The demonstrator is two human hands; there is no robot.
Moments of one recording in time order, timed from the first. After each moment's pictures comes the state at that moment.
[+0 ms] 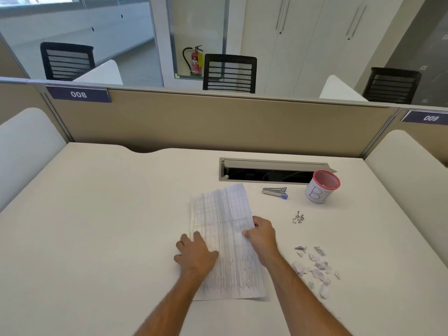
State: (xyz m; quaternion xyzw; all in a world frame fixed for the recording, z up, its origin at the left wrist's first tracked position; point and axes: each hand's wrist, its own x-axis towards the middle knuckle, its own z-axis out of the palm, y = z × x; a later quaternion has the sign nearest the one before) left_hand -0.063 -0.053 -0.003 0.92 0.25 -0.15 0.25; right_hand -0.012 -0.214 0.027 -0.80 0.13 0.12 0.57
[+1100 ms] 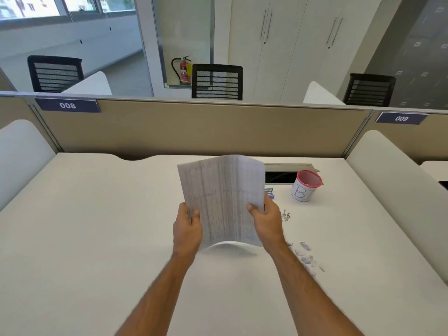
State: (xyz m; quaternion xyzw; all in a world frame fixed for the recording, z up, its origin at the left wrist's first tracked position) left_hand -0.055 -0.060 0.065 0.75 0.19 0.12 0.62; right_hand -0.019 -0.239 0.088 -0.79 0.06 -0.05 0.60
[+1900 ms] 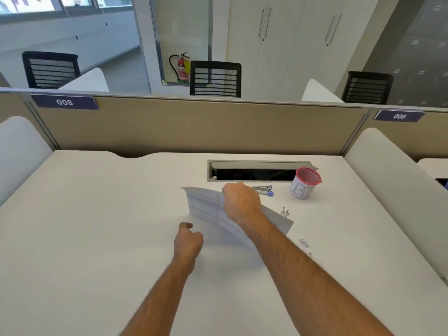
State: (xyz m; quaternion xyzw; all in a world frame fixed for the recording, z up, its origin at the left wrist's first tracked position) left_hand -0.063 -0.059 0.041 0.75 0.33 -0.07 0.57; right_hand 0.002 -0.176 0.147 -0.99 -0.09 0.06 0.05
